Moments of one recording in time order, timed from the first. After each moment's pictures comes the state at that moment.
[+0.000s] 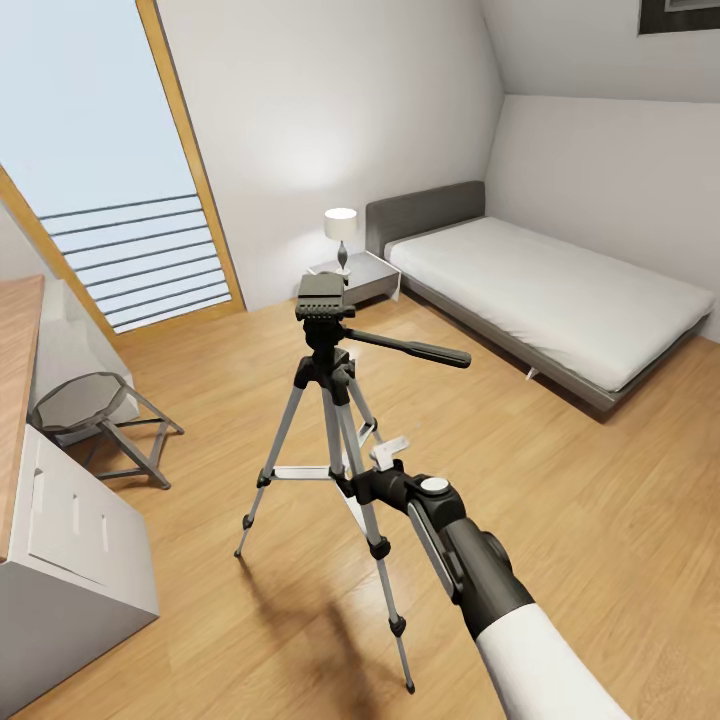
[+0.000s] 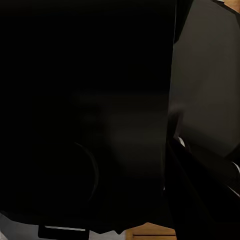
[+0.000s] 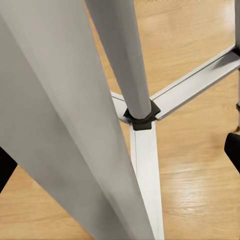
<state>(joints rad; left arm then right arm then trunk) -0.19 0.03 -0.30 0.00 0.77 -0.02 -0.05 -0.66 0.17 0.27 -1.08 0.05 0.53 0.28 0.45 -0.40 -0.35</state>
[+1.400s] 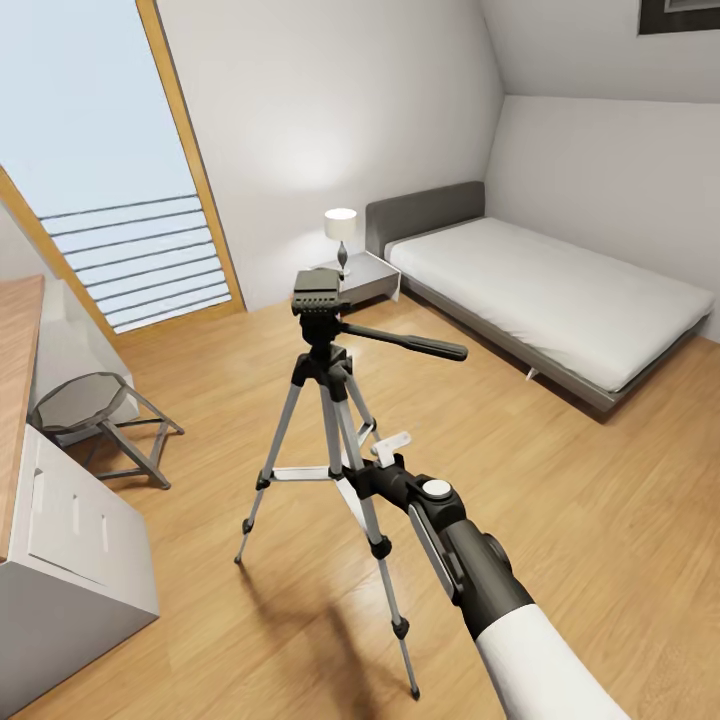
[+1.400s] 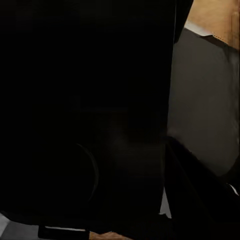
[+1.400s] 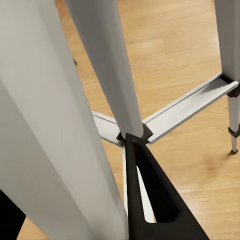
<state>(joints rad) -0.19 0.07 -0.30 -0.08 0.76 -0.01 -0.05 -0.65 0.17 0.26 -1.06 0.05 0.41 0.27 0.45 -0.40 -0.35</state>
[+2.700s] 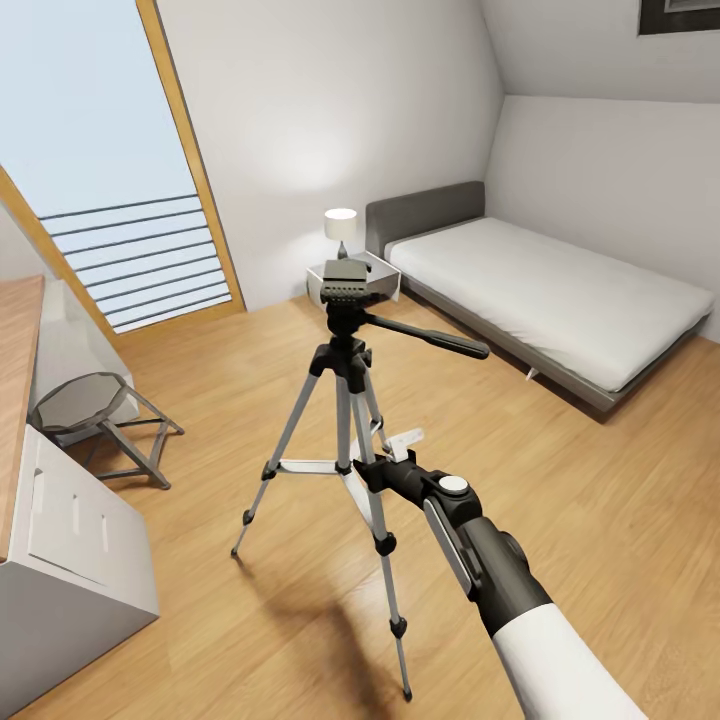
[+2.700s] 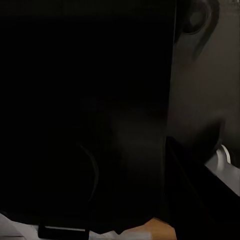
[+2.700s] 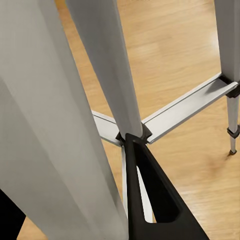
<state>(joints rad) -0.14 0.12 -0.32 -0.07 0.75 -0.01 -0.06 -0.65 0.12 0.26 -1.11 -0.04 0.43 0.27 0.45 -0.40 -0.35</state>
